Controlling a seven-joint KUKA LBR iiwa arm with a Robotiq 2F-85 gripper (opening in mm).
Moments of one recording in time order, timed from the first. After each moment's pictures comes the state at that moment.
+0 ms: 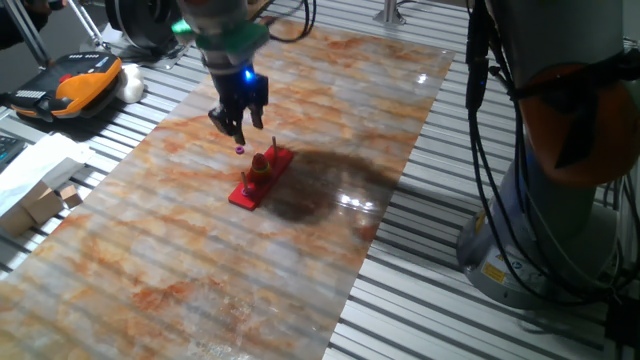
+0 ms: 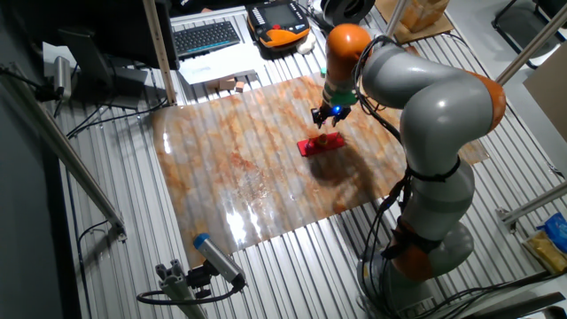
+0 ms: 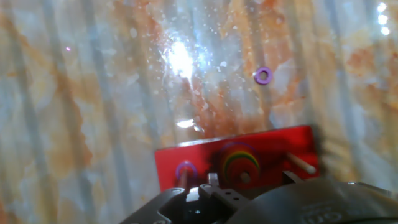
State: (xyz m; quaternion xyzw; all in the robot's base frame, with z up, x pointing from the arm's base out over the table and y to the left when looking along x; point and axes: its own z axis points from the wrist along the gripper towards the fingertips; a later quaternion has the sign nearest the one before) arm 0.536 0.035 0.125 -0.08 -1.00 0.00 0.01
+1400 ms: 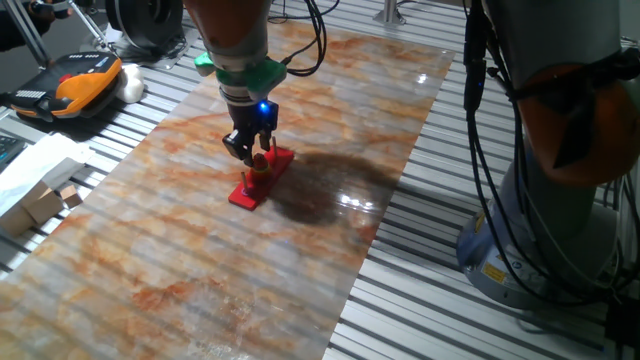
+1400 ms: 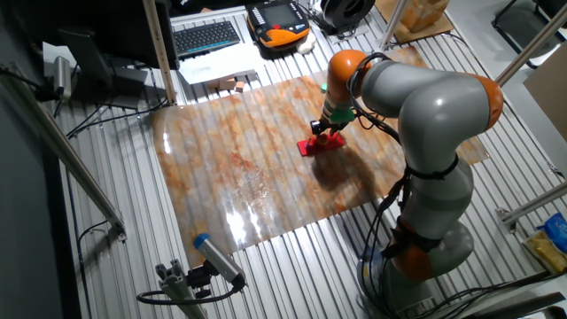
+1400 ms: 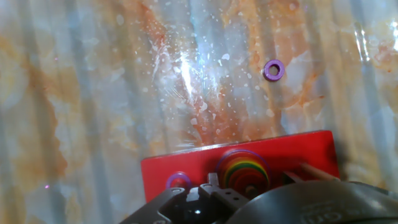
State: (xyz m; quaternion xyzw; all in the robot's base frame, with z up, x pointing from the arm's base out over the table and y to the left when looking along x) arm 0.530 0.031 0.078 -0.07 -1.00 0.00 -0.02
